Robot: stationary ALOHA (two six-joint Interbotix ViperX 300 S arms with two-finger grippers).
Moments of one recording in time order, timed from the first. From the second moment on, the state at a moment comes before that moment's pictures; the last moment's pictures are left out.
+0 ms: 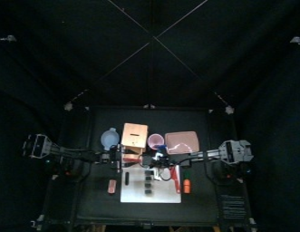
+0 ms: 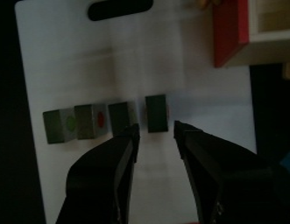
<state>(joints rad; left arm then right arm) 0.01 -0.29 1.07 -0.16 -0.67 0.23 0.00 0.18 0.35 0.12 0.47 0.02</state>
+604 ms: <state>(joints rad) 0.01 -0.29 1.09 -0.21 -0.67 0.23 0.00 0.28 0.33 0.11 0.49 0.02</state>
